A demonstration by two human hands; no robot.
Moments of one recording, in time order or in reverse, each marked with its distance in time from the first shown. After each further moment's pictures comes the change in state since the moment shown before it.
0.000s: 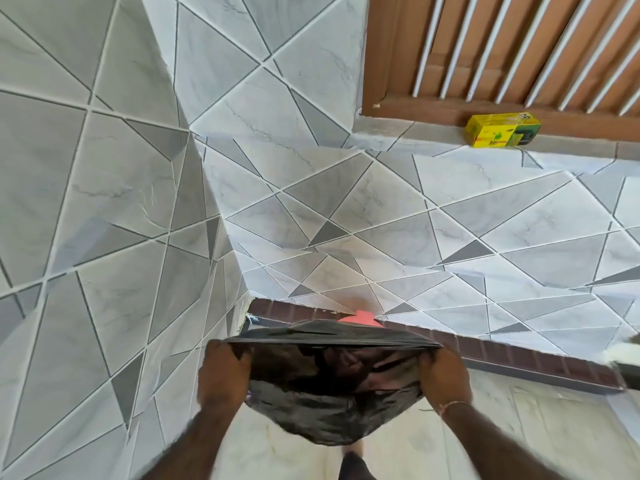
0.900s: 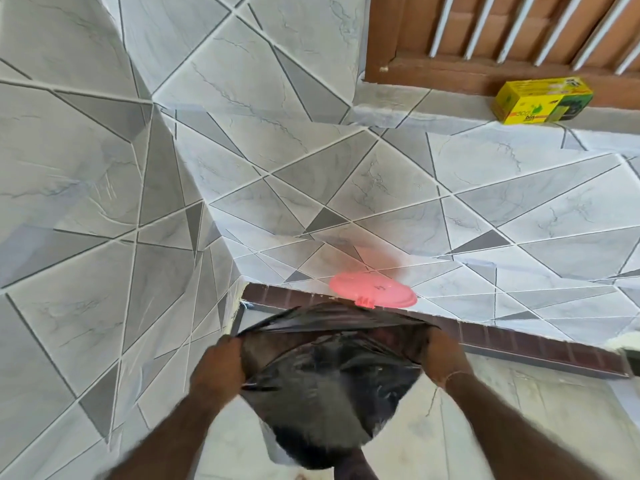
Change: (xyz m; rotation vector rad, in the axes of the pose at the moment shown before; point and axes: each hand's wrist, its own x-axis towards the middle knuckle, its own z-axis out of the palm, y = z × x) left_hand 0.071 -0.001 0.039 0.481 -0.444 0.348; right_hand 0.086 -0.001 0.030 -0.333 -0.407 -0.067
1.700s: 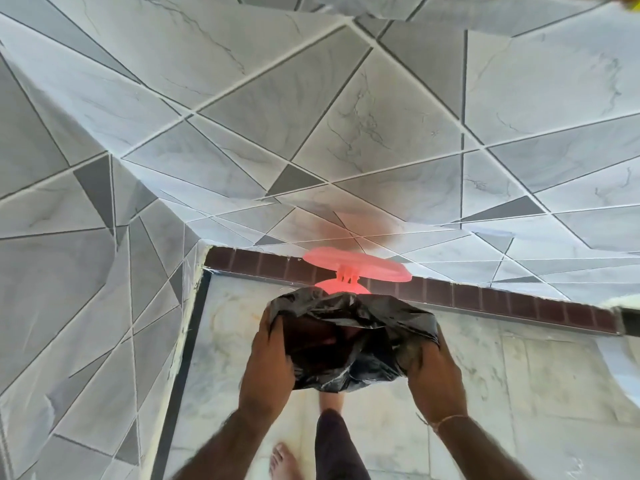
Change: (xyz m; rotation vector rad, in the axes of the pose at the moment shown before) left_hand 0.102 0.129 0.094 -0.347 0.137 0.028; right_hand 0.058 0.021 0.053 0.177 0.165 0.127
